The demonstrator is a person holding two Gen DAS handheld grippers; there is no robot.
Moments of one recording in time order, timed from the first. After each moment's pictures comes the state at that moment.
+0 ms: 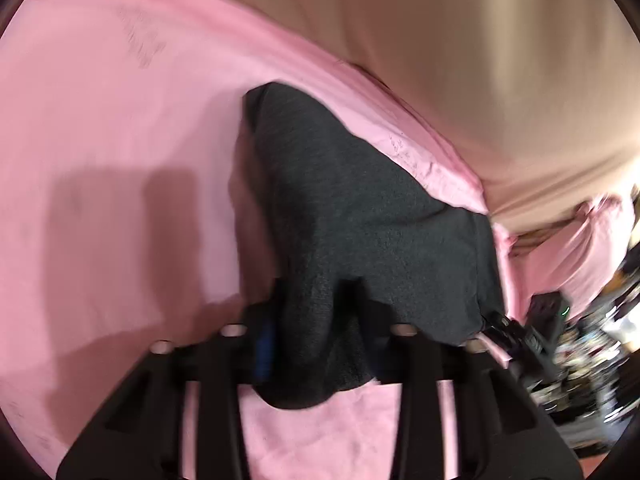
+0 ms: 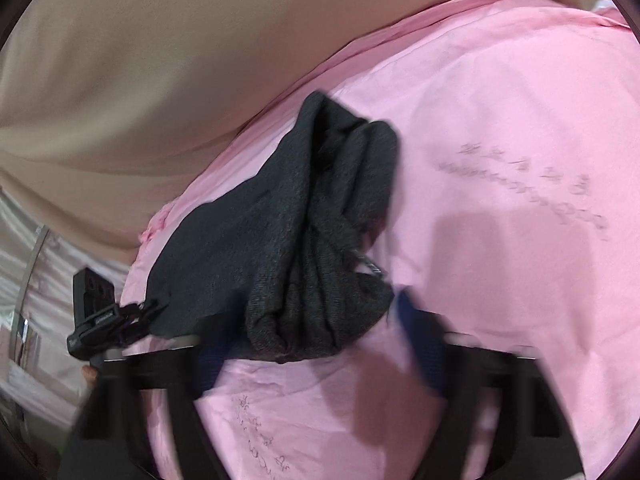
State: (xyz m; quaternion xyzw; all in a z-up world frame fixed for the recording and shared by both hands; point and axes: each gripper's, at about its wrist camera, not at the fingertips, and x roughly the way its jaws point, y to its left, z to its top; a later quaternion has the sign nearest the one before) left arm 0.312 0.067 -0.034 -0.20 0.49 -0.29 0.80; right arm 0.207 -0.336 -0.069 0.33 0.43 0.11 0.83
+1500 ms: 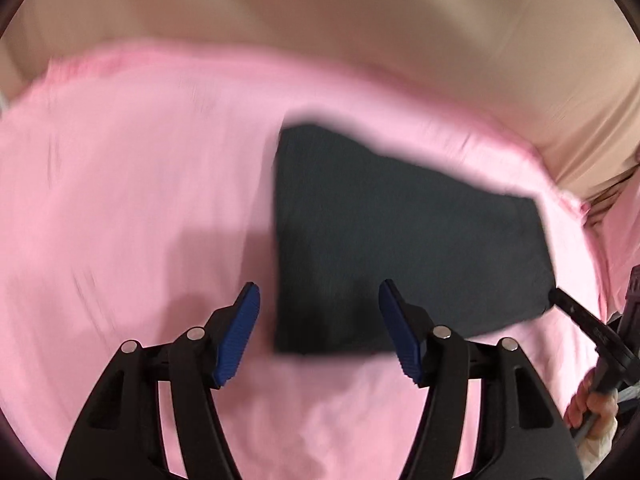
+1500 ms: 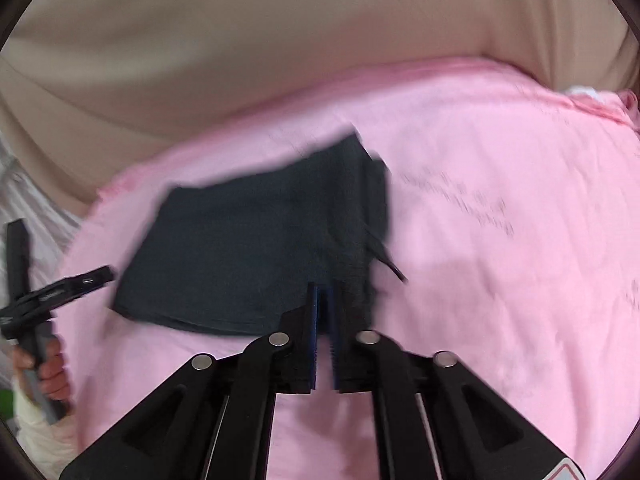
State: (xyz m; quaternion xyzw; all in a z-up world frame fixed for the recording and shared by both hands) left arm 0.232 0.054 -0.036 -0.08 0.49 -0.14 0.86; right arm 0.178 -0.315 -0.046 0.19 0.42 0.03 0.89
